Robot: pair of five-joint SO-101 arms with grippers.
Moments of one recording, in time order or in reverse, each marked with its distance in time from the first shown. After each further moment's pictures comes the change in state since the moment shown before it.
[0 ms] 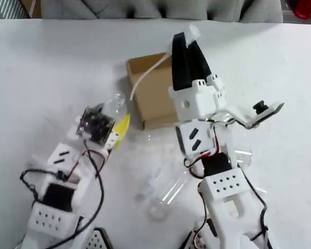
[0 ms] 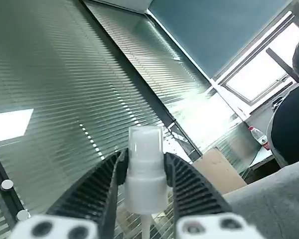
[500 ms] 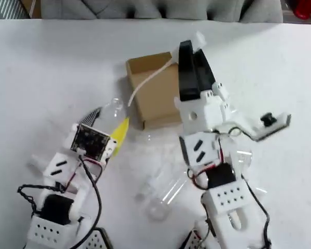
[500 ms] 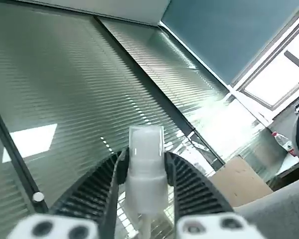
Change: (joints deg) left arm 0.3 -12.0 5.6 1.8 0.0; right arm -1.2 -10.9 5.0 1.0 -4.1
